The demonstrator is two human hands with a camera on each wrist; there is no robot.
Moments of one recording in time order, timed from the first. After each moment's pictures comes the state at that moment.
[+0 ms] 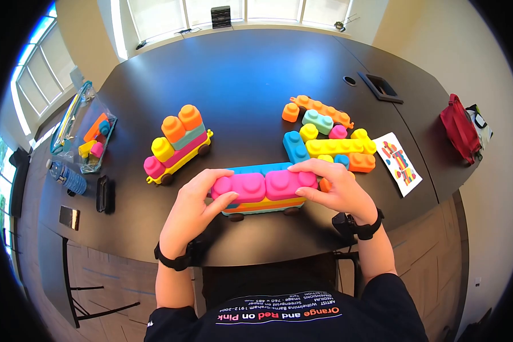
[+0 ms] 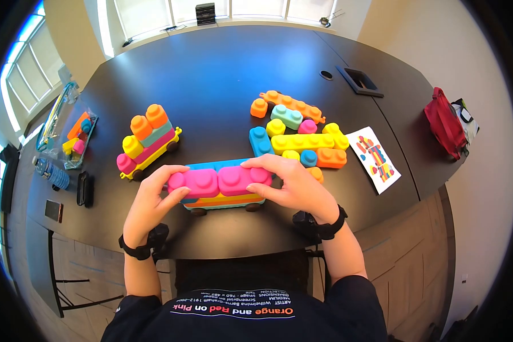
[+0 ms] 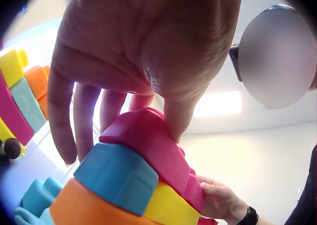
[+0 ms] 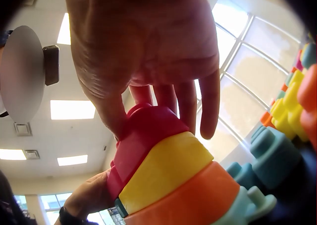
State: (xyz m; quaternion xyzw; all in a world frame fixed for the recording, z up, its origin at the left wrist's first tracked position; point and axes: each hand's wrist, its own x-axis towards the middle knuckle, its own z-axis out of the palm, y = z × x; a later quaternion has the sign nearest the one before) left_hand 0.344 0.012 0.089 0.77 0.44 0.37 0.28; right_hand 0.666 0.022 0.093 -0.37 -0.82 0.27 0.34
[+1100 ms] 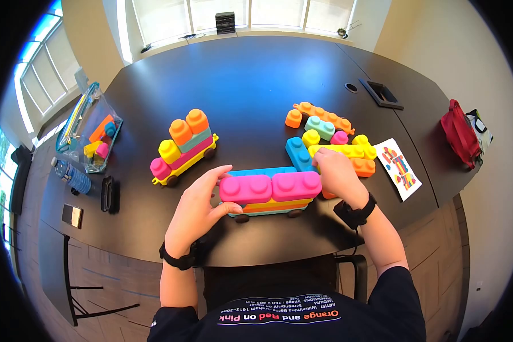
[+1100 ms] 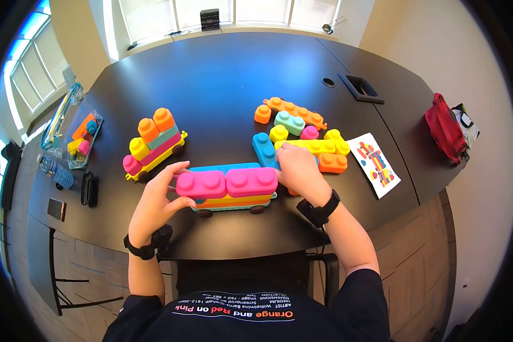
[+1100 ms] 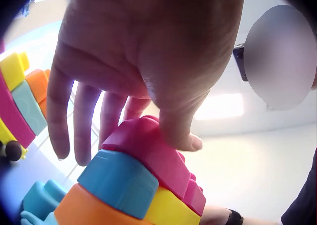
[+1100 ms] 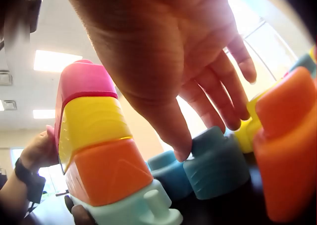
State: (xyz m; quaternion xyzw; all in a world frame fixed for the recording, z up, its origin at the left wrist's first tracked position) left_hand 0.341 0.010 0.085 0.78 0.45 0.37 0.23; right_hand 0.684 0.069 0.055 -0.56 -0.82 -0.01 0.12
